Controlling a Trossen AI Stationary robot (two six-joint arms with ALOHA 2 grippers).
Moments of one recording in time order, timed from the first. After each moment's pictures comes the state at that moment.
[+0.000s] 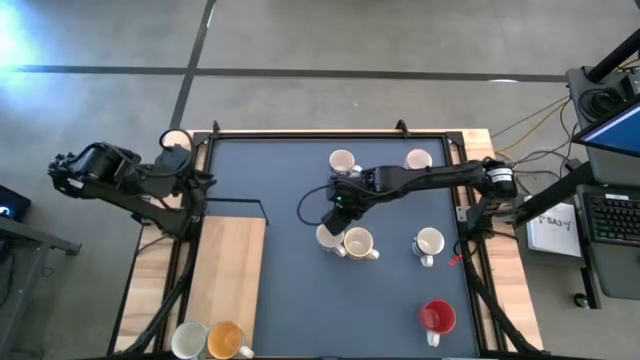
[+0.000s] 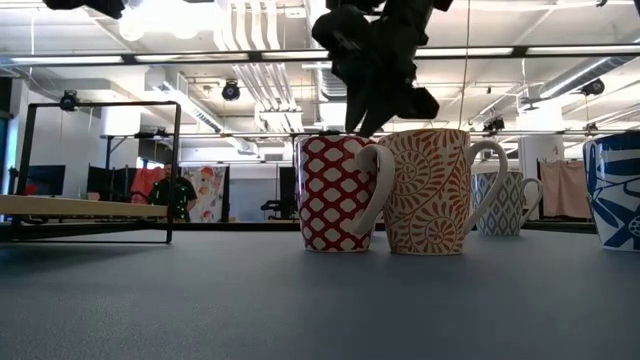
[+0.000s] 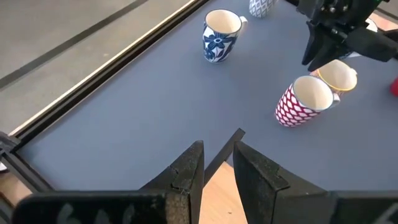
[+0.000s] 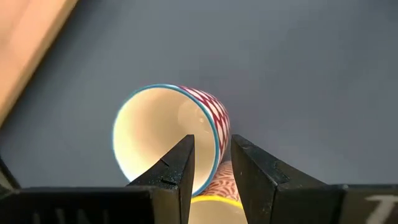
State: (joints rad) left arm -0.26 0.80 1.33 -1.42 -0.56 -0.78; right arm -0.03 1.79 1.50 -0.82 -0.09 0.79
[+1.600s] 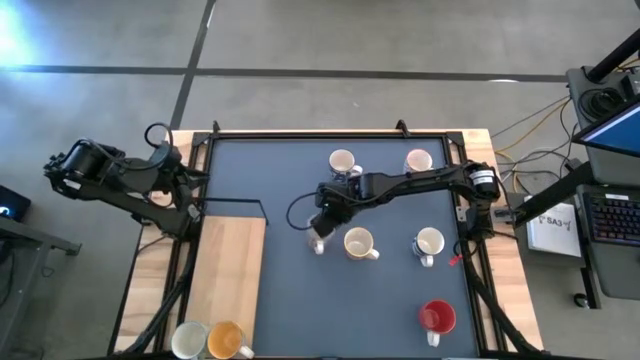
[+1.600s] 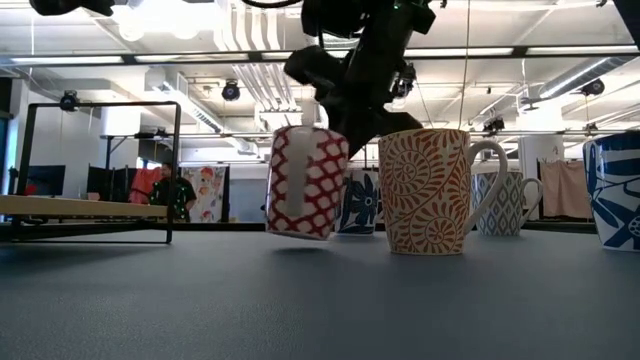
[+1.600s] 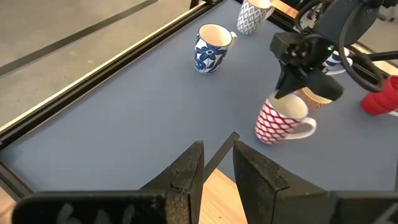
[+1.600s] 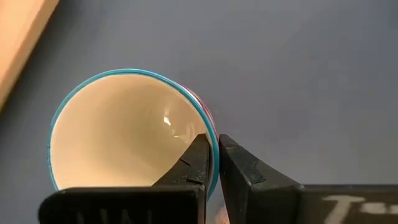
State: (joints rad) left arm -0.26 0.69 1.29 -1.39 -0.55 -0.78; right arm -0.03 1.91 1.53 -0.74 -0.03 0.90
